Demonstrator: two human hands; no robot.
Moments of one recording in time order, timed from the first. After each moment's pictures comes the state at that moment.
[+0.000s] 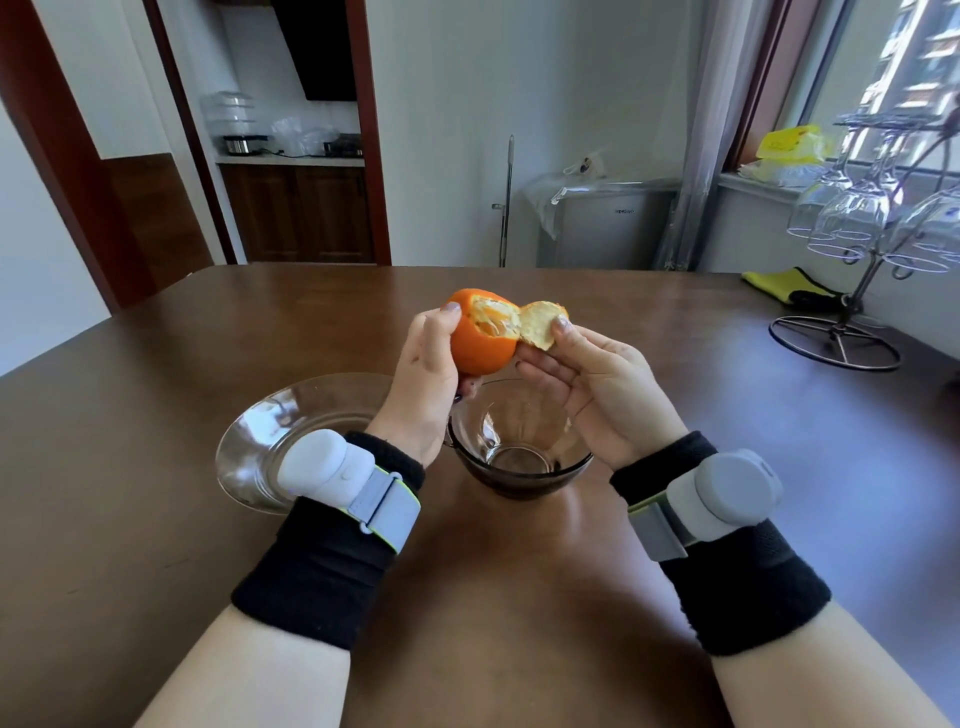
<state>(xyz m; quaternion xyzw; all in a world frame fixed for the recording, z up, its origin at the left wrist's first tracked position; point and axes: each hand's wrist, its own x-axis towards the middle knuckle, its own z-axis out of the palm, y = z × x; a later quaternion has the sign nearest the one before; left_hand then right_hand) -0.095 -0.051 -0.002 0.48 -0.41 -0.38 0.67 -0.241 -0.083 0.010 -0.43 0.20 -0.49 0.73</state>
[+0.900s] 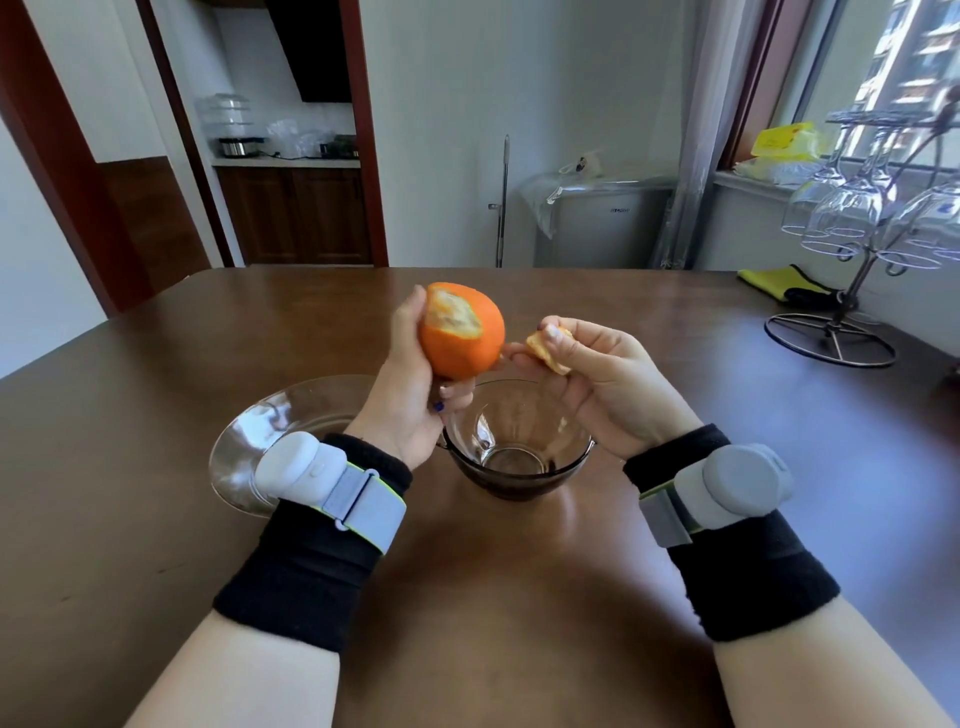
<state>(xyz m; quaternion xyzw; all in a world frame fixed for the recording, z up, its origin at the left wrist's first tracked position) -0.095 -0.038 0.010 0.42 -0.35 -0.51 0.67 -0.252 -0.091 0.011 -0.50 0.13 -0.45 0.73</state>
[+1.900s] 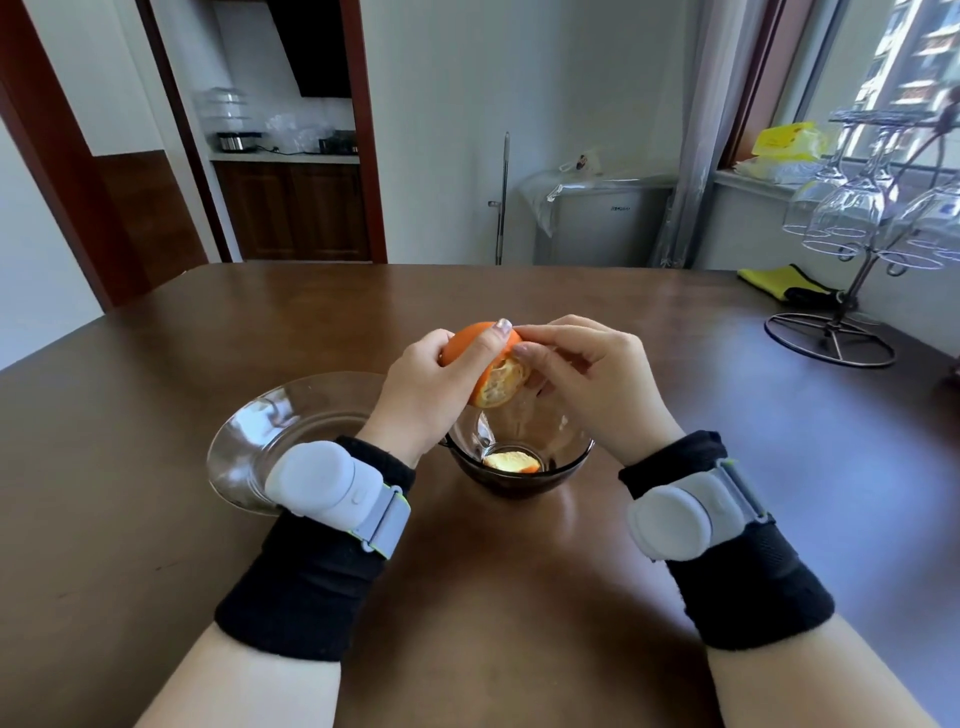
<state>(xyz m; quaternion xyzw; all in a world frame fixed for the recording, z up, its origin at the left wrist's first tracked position) -0.090 -0.045 -0.007 0.60 -0.53 -0.25 0.55 -0.248 -0.091 0.001 -0.79 0.25 -0.51 0.24</state>
